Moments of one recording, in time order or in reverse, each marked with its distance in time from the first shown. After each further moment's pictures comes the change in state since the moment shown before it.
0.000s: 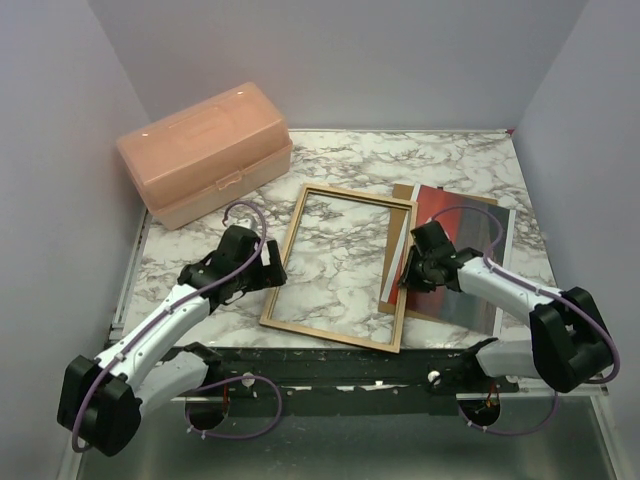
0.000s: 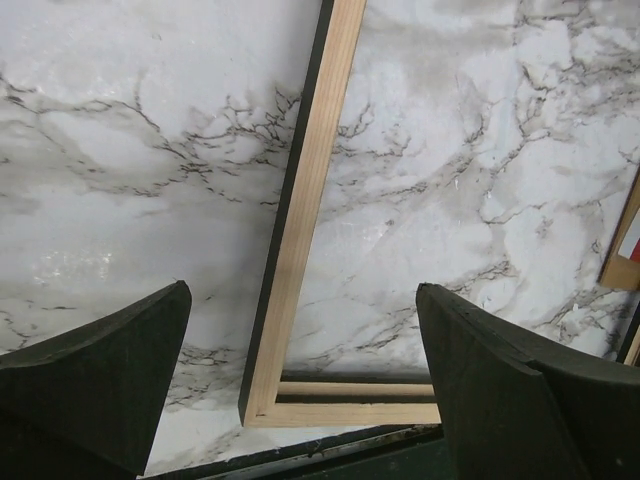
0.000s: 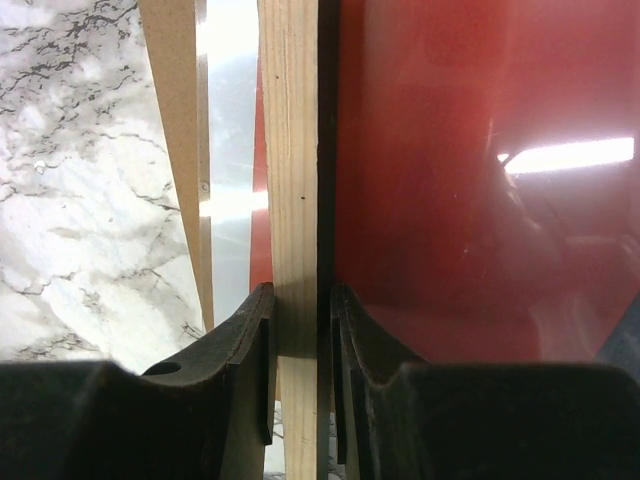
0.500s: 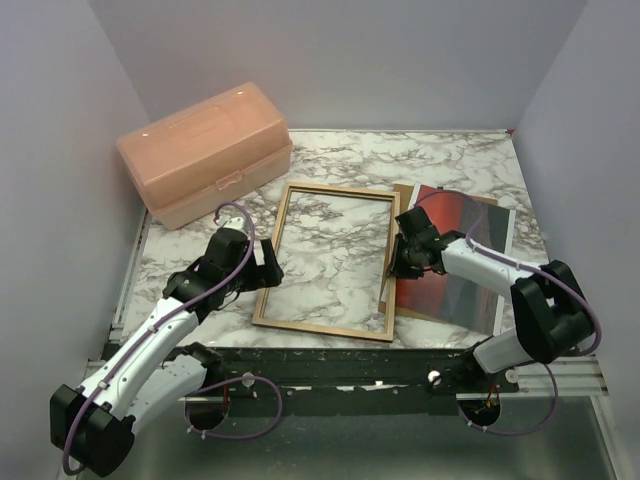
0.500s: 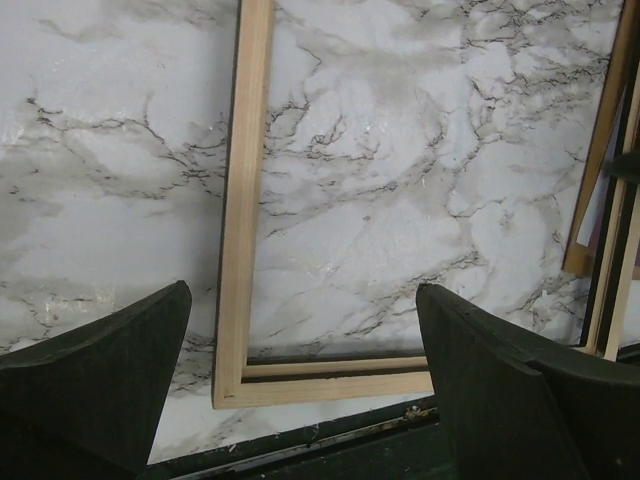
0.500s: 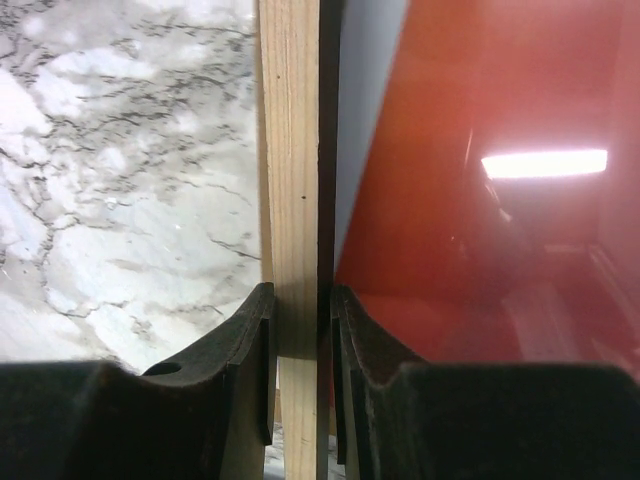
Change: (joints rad) left arm 0.000 -0.161 0.040 -0.084 -0.027 0.031; right arm 0.039 0.157 0.160 -0.026 0.005 -0.056
